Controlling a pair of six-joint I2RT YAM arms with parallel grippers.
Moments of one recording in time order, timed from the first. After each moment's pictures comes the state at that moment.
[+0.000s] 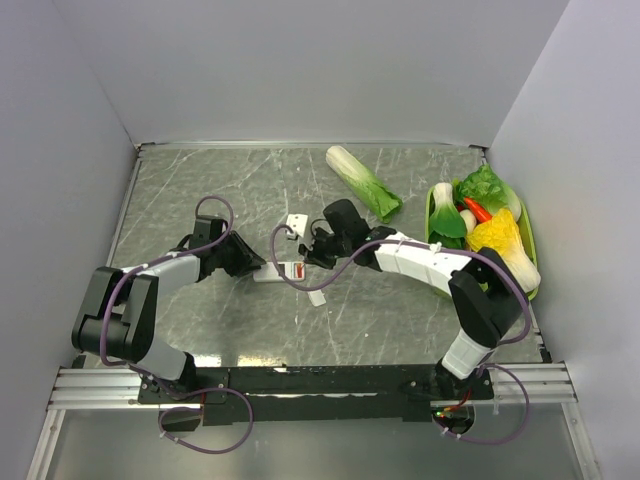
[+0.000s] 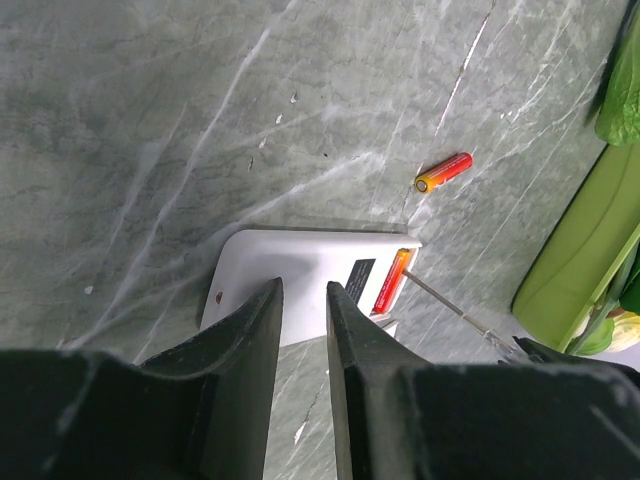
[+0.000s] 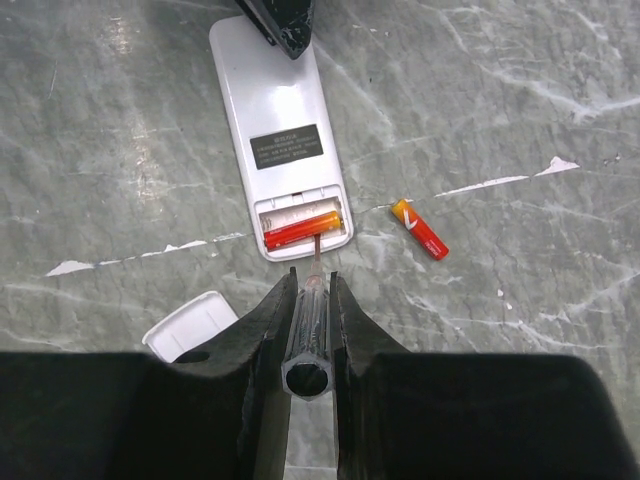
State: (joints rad) left arm -0.21 1.50 0.65 -0.02 0.33 -0.91; right arm 0.73 1.66 1.07 -0.15 -0.38 -0.53
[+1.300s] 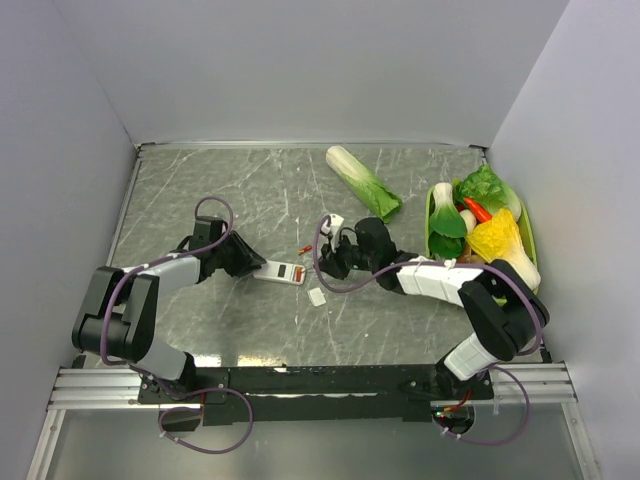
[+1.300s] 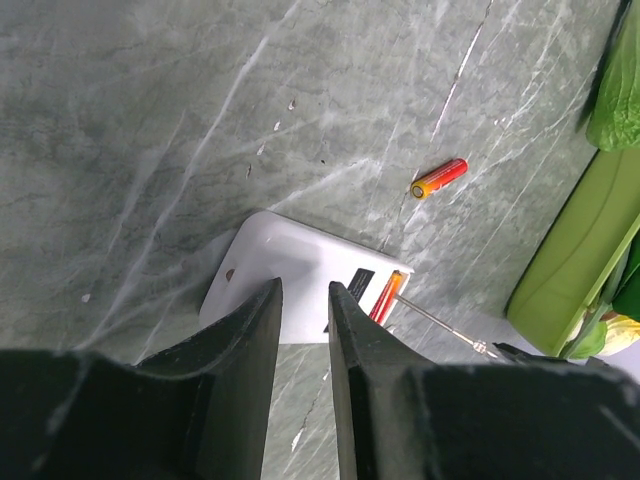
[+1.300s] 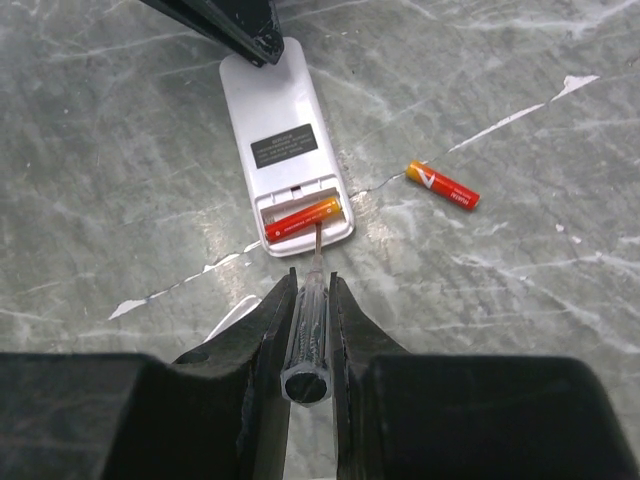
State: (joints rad) left arm -0.21 1.50 0.64 0.02 0.33 -0.92; right arm 0.64 1.54 0.73 0.30 -0.47 -0.14
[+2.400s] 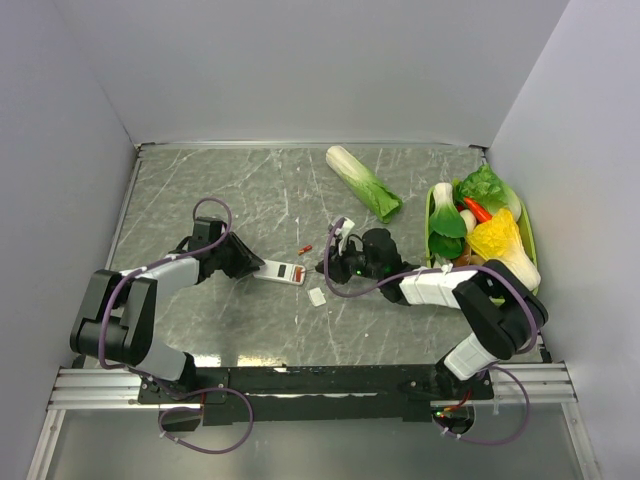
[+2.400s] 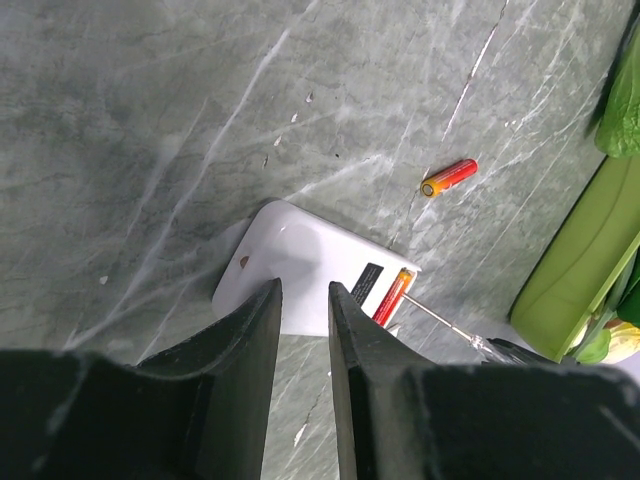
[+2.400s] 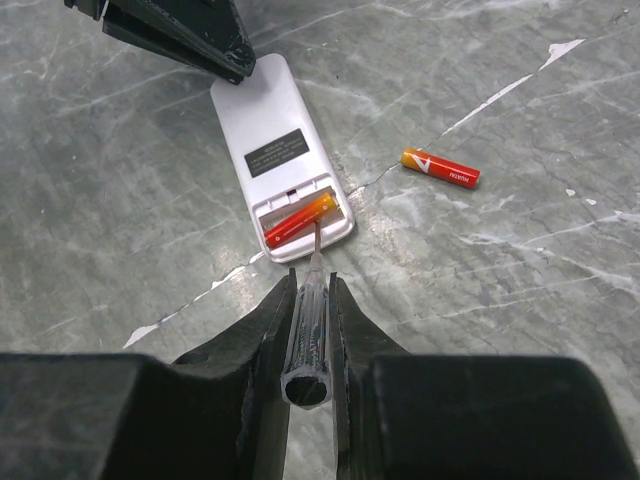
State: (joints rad) left arm -0.21 1.48 0.64 -0.02 0.31 -0.93; right arm 0.64 1.55 0.58 0.57 -0.42 0.04
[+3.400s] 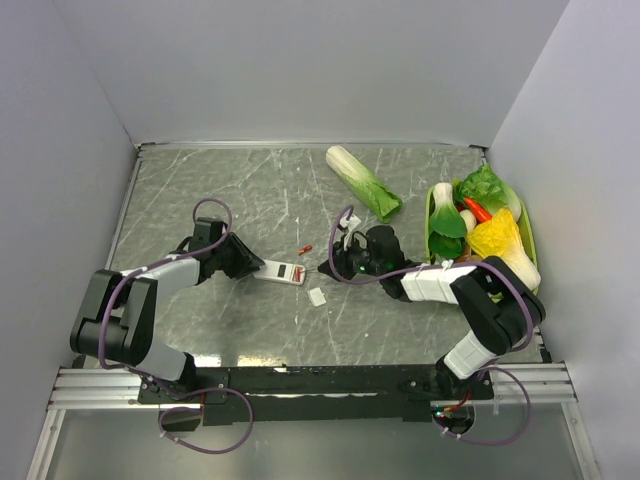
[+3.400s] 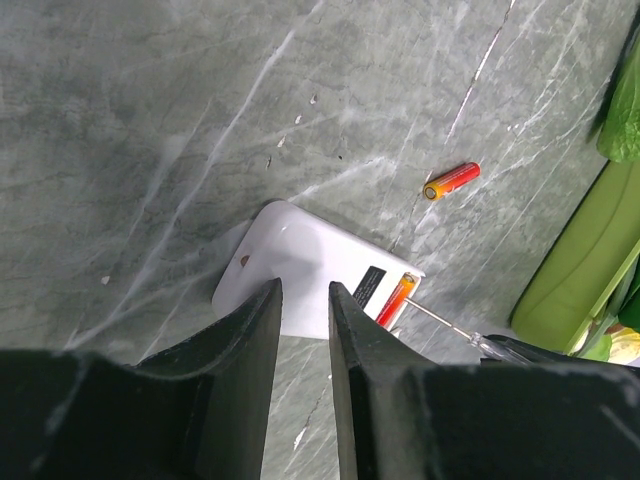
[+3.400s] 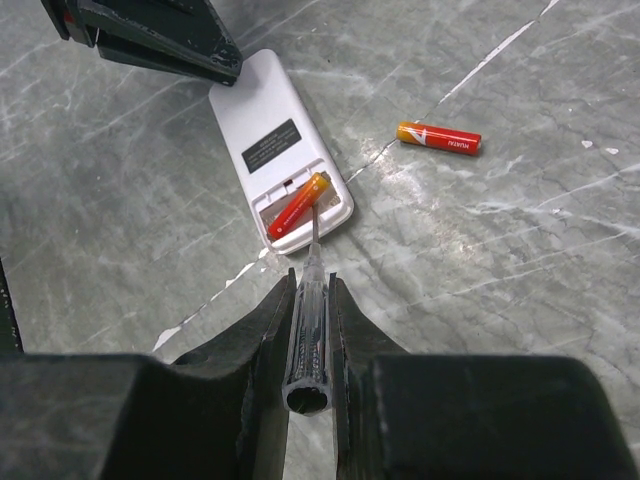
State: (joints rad) left arm -0.22 1.48 0.63 -0.01 0.30 -0.94; right arm 0.58 1.58 0.58 0.56 -0.47 0.18
